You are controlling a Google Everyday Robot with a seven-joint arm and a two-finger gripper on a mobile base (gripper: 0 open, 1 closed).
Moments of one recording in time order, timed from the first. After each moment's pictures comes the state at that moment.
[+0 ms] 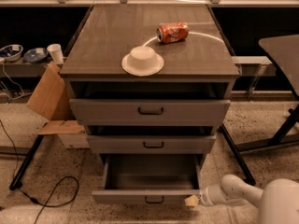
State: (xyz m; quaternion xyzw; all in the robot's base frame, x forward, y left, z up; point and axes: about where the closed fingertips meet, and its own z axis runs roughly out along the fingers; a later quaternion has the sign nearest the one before) arm 0.483 -0.206 0.175 -0.16 0.93 0.33 0.11
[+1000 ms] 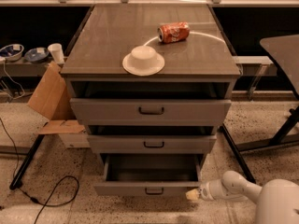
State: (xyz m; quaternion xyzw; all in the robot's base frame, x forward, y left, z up) arm 0.506 -0.215 0.174 -0.13 0.93 0.33 0.12
